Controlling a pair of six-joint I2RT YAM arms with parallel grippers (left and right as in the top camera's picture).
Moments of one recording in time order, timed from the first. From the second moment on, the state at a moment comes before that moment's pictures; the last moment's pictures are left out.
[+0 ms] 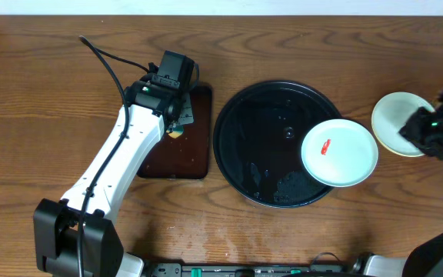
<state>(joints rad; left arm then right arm) -0.32 1.63 1.35 -0.93 -0.22 -0.45 -0.41 1.52 1.28 -1.06 -0.18 0.23</state>
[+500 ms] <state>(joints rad) -0.32 1.63 1.35 -0.92 -0.22 -0.45 -0.23 1.52 1.07 -1.01 0.03 0.32</state>
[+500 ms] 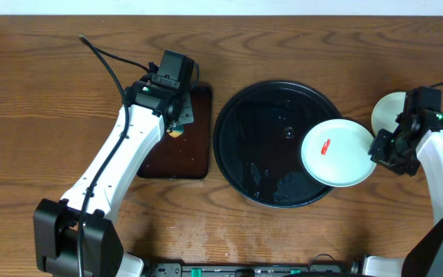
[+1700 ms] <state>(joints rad) -0.32 1.63 1.33 -0.91 -0.22 -0.45 -0.23 1.52 0.94 -0.87 0.04 0.35</state>
